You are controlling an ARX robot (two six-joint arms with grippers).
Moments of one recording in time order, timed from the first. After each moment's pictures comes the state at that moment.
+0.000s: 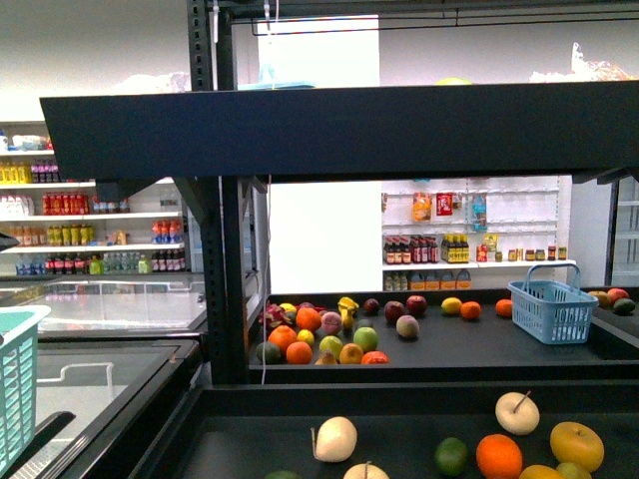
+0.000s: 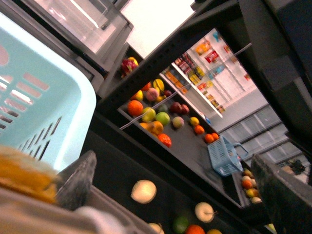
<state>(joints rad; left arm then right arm) 0.29 1.94 1.28 0.65 0.44 -0.77 0.00 0.00 0.02 0.00 0.00 0.00</state>
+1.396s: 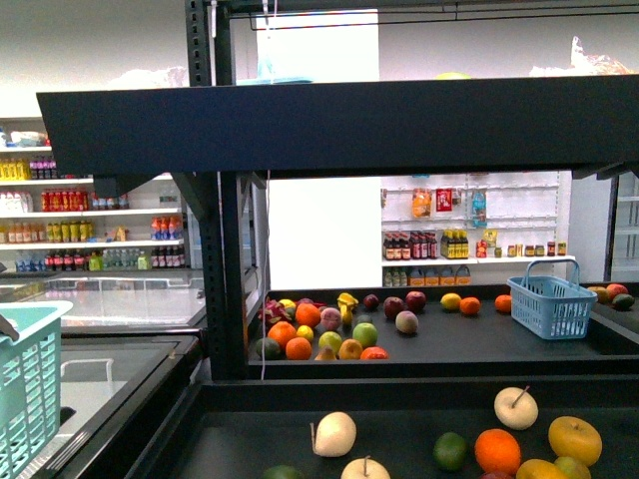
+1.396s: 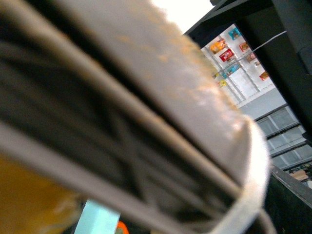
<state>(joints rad) 0.32 1.92 1.18 0.66 0.44 -0.73 0.00 0.00 0.02 0.00 0.00 0.00</state>
